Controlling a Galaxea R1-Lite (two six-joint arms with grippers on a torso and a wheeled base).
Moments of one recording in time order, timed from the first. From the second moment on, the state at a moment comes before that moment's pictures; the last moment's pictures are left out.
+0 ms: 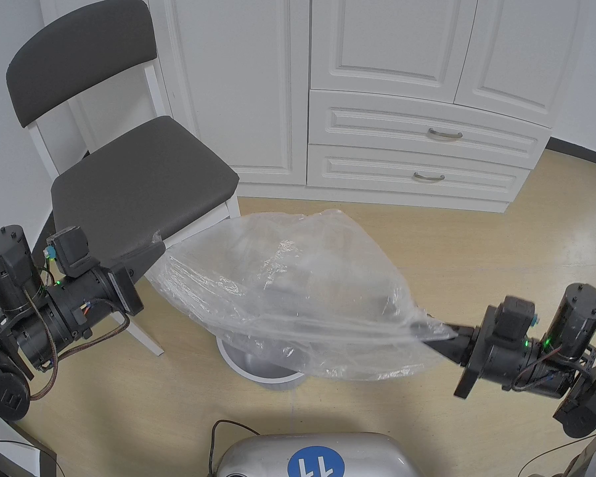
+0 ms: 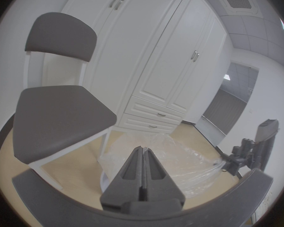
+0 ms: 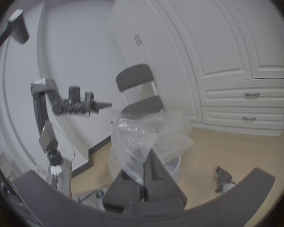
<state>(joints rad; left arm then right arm) -0.30 1.49 -0.37 -1.10 -0.24 -0.28 0.52 1.72 -0.14 -1.55 0.38 0.04</state>
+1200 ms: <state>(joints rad) -0.26 1.42 -0.24 -1.08 -0.40 -0.17 0.60 1.93 -0.45 -1.55 -0.06 0.40</state>
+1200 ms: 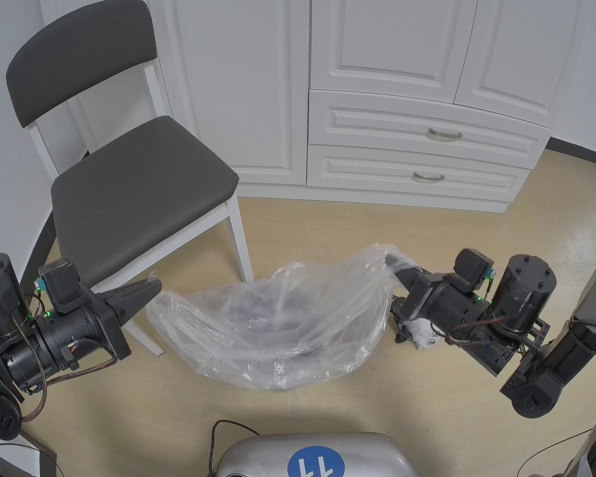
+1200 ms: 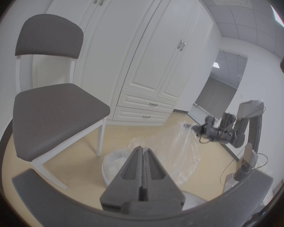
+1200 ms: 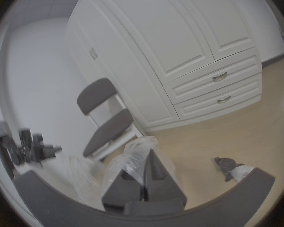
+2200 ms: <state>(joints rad) -0.31 1.42 -0.12 -1.08 -0.48 -0.03 0.64 1.87 -0.40 -1.55 0.03 0.43</state>
